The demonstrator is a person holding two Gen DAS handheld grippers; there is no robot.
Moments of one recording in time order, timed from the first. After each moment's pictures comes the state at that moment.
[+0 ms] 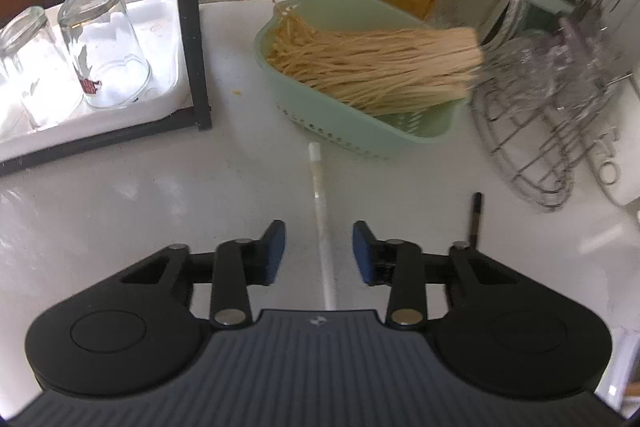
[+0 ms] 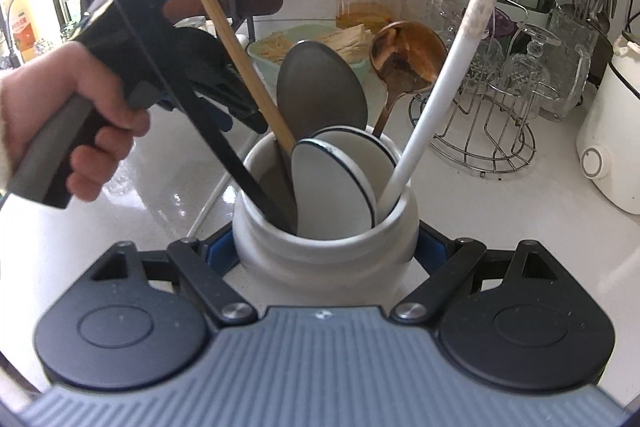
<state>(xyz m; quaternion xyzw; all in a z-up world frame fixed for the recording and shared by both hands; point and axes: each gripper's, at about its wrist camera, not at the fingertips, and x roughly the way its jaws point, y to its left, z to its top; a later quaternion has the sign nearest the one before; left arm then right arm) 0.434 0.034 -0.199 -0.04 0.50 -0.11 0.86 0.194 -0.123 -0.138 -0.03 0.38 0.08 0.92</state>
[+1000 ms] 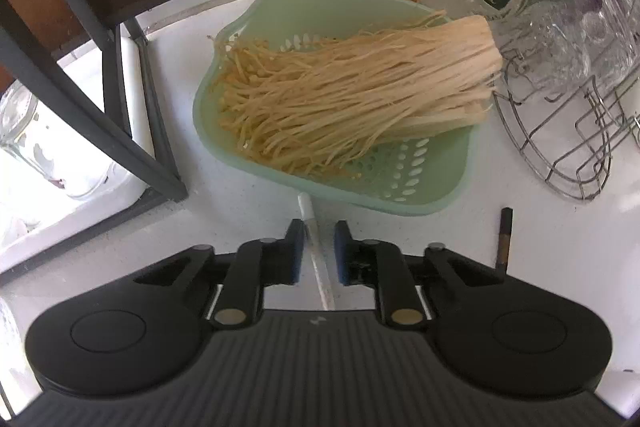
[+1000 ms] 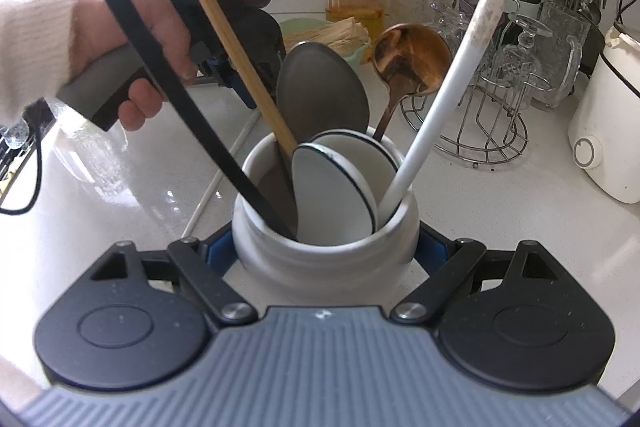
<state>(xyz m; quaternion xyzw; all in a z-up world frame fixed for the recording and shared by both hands) 0.500 -0.005 -0.194 0.07 0.55 -0.12 0.82 0.200 -0.119 -0.138 -0.02 0.39 0.06 0.92</state>
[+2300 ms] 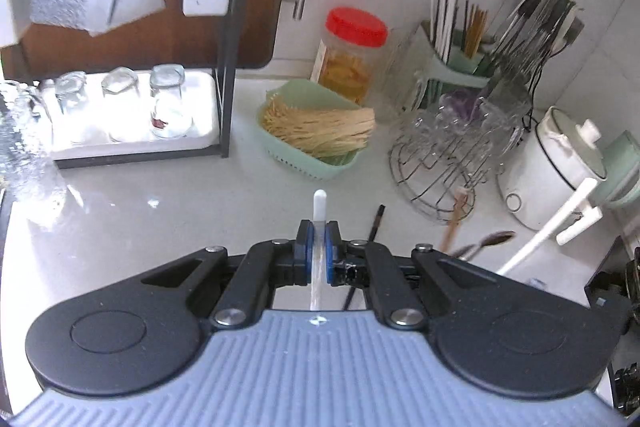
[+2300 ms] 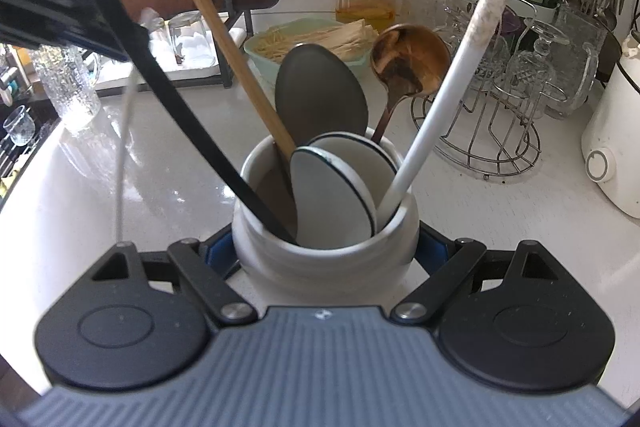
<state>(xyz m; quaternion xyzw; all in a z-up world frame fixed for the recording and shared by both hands) 0.288 0.057 -0.051 -0.09 0.41 -0.11 0.90 0.212 -0.123 -0.139 -0.03 0.40 0.09 0.91</state>
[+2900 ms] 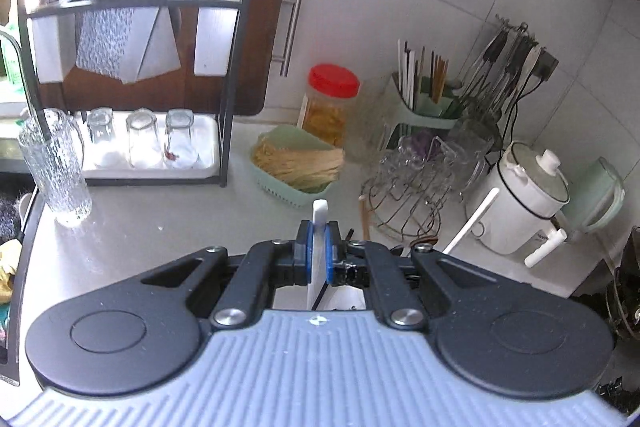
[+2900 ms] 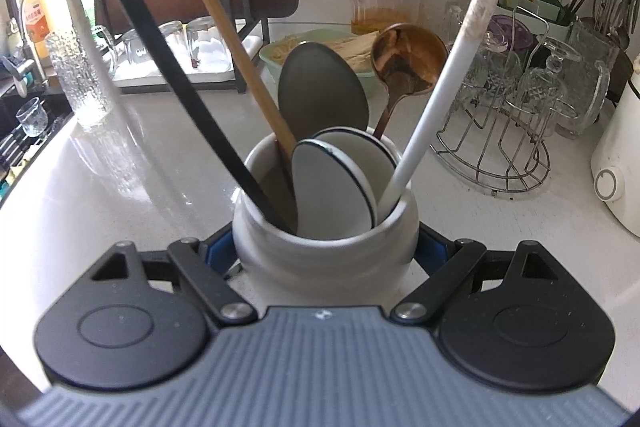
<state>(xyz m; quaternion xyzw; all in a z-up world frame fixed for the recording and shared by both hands) 0.212 0.047 0.009 -0.10 0.34 -0.10 0.93 0.207 -0.126 -0.141 -0.04 0.37 0.12 0.92</state>
